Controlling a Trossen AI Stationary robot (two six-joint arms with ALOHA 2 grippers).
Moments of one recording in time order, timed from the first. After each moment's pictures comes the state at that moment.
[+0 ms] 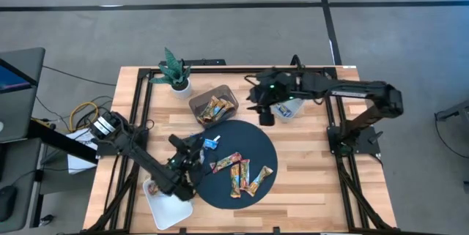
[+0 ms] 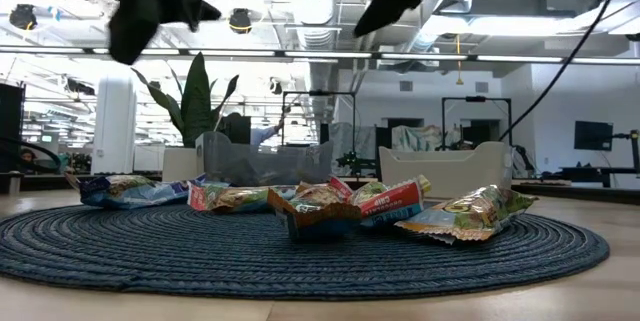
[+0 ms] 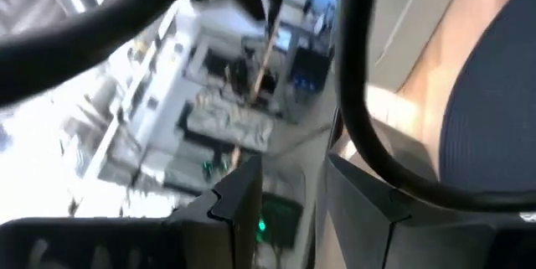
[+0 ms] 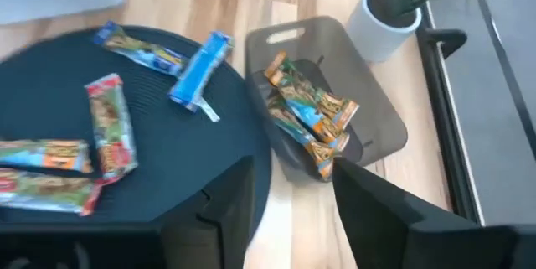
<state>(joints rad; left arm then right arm) -0.67 1.82 1.16 -1.45 -1.54 -0.95 -0.17 1.50 1.37 -0.64 -0.07 -0.34</state>
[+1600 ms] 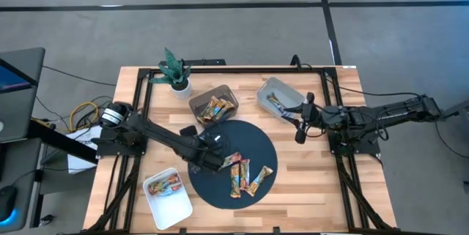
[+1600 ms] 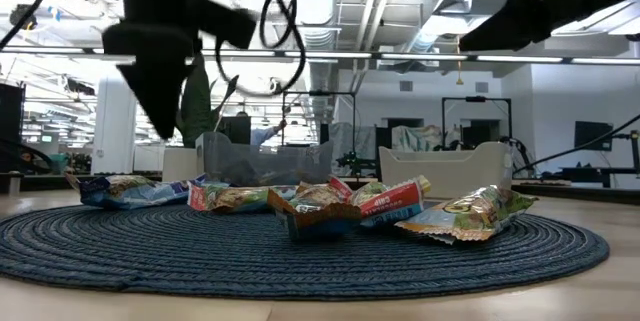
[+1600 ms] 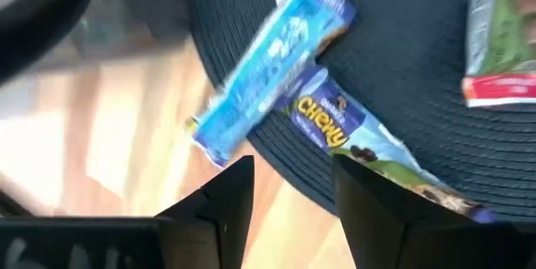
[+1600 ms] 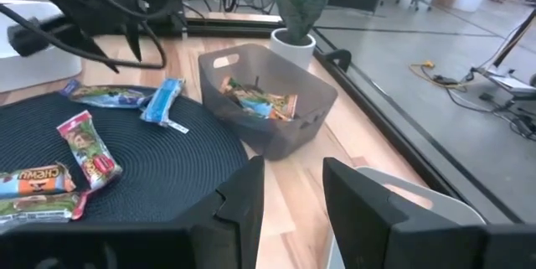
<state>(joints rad) -0.33 1.82 1.32 -1.19 -0.31 -0.76 0.14 0.68 0.44 -0.12 0.45 -0.04</state>
